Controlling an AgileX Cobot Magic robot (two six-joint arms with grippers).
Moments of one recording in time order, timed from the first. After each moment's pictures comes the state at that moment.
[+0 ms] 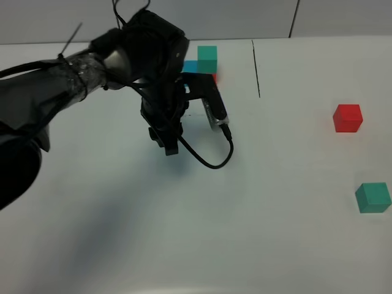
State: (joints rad) left arm -0.61 2.26 -1.82 0.16 1.08 0.73; right arm -0.03 -0.01 -0.52 -0.06 1.10 0.09
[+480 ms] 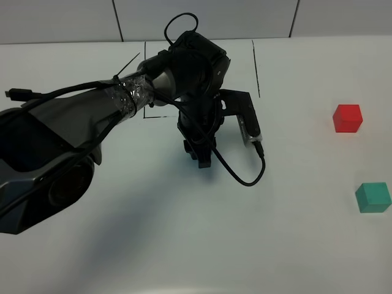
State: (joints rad) left arm -0.69 2.42 -1.99 0.11 1.11 0.75; right arm -0.03 -0.01 -0.52 -0.06 1.10 0.09
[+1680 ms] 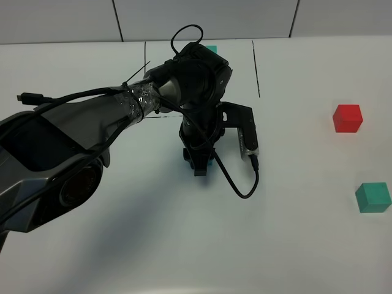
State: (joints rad) left arm -0.69 2.46 -2.00 0.09 1.12 0.86; right arm -0.03 -0.01 -0.52 -0.06 1.10 0.09
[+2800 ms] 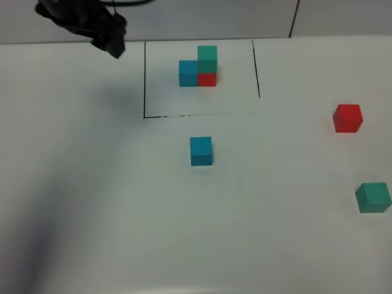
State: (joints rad) left arm -0.26 1.97 -1.99 -0.04 1.19 0.36; right arm -0.03 -0.01 -0.52 -0.06 1.10 0.09
